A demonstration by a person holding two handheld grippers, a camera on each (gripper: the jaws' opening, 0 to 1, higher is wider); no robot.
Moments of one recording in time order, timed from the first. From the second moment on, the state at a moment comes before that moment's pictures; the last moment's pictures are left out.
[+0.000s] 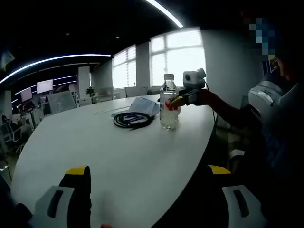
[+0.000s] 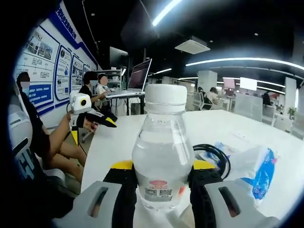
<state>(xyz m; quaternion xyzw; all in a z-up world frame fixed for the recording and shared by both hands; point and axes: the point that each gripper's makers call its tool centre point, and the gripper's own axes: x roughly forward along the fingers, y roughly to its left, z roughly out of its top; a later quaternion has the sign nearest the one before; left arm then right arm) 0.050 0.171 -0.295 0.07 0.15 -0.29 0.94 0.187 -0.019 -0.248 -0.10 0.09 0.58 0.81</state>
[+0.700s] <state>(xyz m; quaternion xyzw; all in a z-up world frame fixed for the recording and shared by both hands) 0.049 0.173 -0.296 0.07 0.16 -0.29 0.94 0.182 -0.016 -0.243 -0.09 0.09 0.59 0.79</state>
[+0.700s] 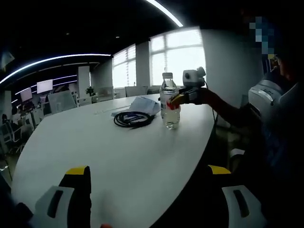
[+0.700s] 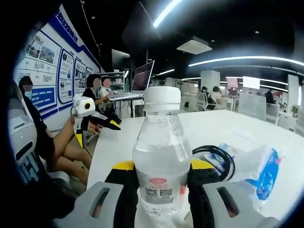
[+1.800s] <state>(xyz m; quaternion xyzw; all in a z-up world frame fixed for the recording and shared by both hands) 0.047 0.176 -0.292 0.08 0.16 -0.29 0.94 0.204 -0.011 -0.148 -0.04 0.01 0.60 0.80</state>
